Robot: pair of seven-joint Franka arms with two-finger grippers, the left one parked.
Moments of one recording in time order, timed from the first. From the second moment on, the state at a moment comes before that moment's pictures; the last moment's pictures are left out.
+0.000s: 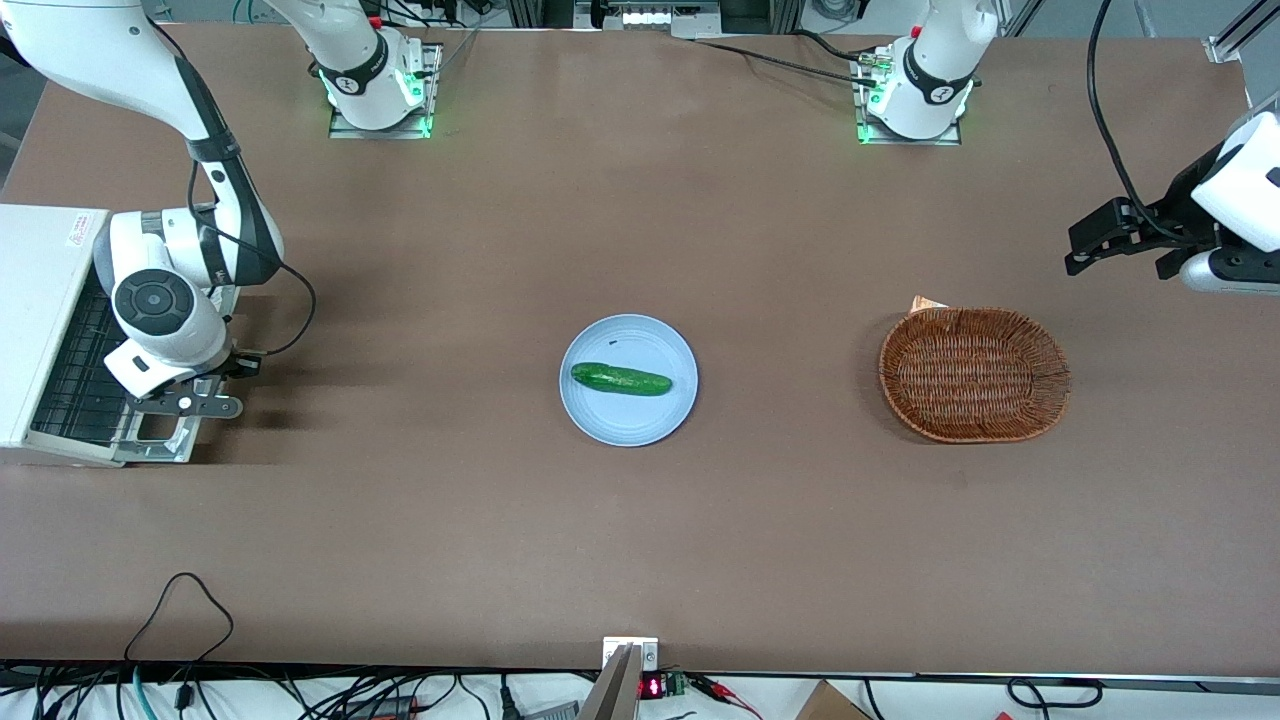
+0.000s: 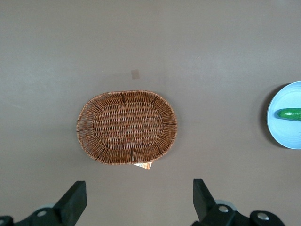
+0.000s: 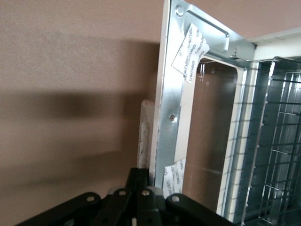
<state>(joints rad) -0.01 0.43 -0.08 -2.01 -0.57 2.35 0.33</state>
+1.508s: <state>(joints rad) -0.02 0.55 -0.08 -1.98 -0.57 2.44 0.37</state>
